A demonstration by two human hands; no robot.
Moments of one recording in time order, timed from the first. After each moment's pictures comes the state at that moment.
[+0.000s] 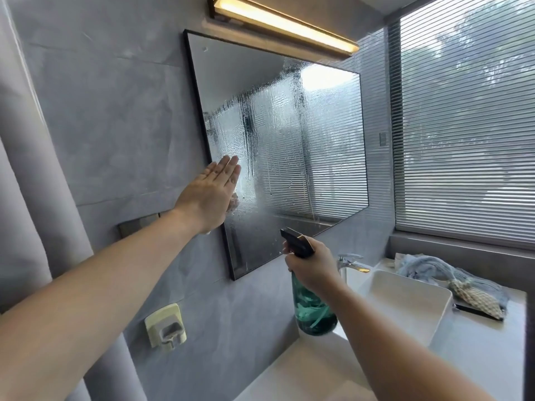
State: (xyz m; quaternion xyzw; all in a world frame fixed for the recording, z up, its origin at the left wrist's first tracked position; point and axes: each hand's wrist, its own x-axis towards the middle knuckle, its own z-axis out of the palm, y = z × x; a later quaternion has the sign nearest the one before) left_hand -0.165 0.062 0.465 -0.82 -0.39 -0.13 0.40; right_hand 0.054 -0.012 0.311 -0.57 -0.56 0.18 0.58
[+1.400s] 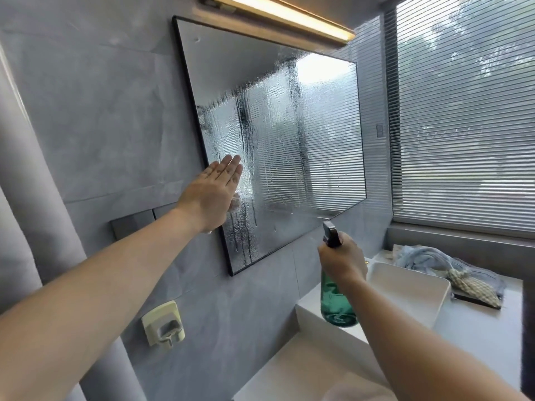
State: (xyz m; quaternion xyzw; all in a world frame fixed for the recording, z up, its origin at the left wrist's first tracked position) left_hand -0.158 0.079 0.451 -0.82 -0.37 -0.14 0.41; right_hand 0.102 0.008 0.291 -0.71 -0.41 0.12 0.55
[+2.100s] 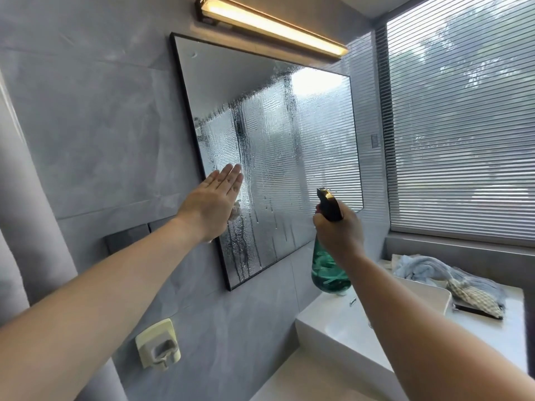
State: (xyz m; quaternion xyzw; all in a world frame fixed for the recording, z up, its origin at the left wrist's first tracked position) left_hand -0.152 0.089 0.457 -0.82 -0.36 -0.16 0.41; right_hand 0.106 0.009 0.364 -0.59 -0.45 0.07 0.67
